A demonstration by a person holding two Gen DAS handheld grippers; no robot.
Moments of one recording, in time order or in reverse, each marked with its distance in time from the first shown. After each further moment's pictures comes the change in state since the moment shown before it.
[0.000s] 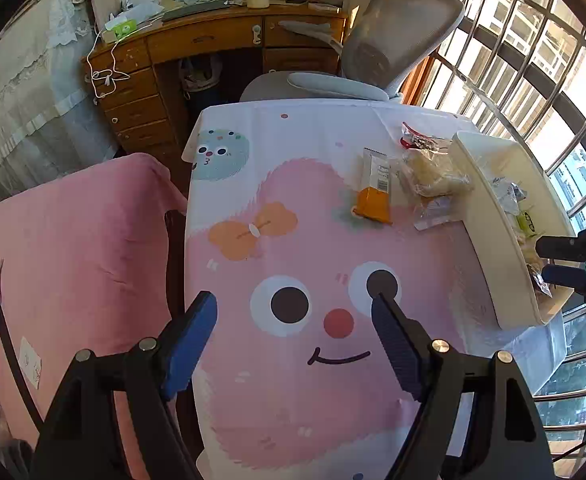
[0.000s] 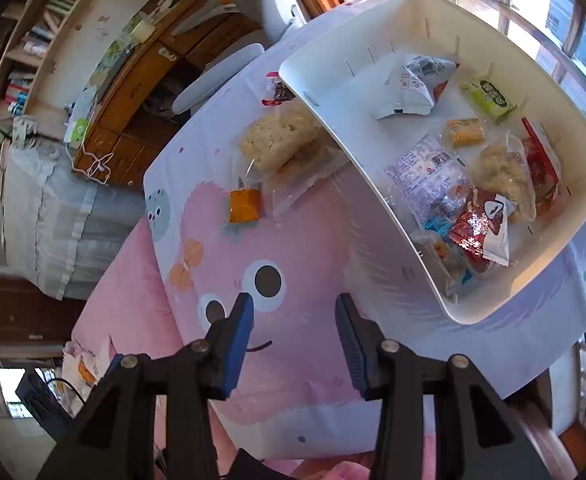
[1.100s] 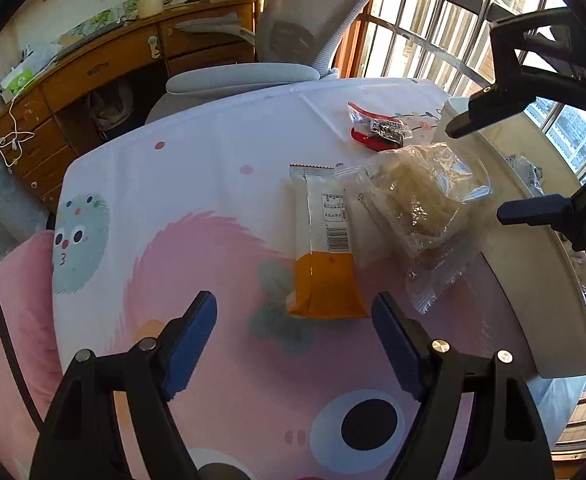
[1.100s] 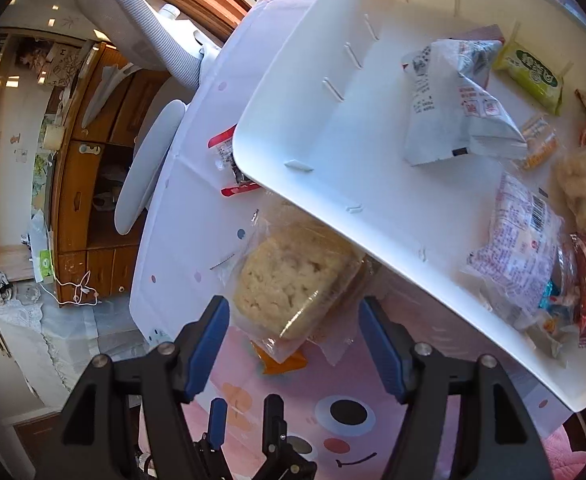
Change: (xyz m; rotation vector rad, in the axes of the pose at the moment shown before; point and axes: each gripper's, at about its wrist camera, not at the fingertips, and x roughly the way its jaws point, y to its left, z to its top) left arm 0.168 -0.077 0.079 0.257 -0.003 -0.143; right arm 0.103 0.023 0.123 0.361 -0.047 -0.017
